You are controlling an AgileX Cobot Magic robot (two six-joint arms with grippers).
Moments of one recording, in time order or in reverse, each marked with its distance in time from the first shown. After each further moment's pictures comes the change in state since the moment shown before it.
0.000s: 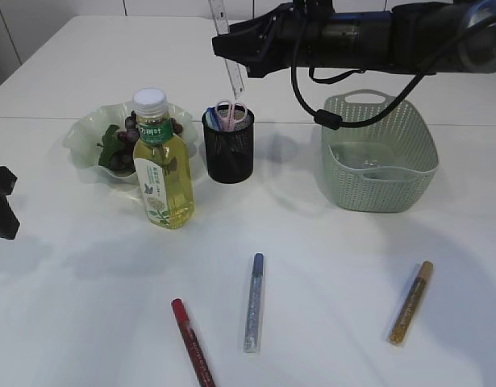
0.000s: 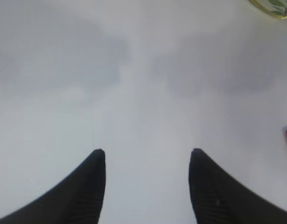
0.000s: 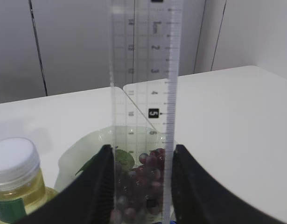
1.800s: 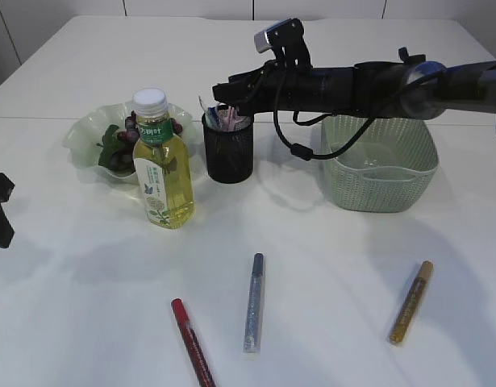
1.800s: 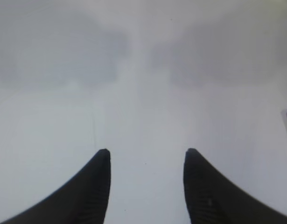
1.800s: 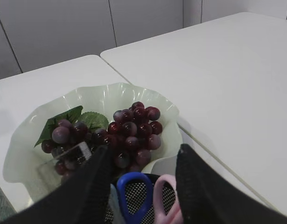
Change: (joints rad) left arm 0.000 0.000 0.000 0.005 0.045 0.015; right arm 0.000 0.283 -0.215 0.008 -0.060 0.098
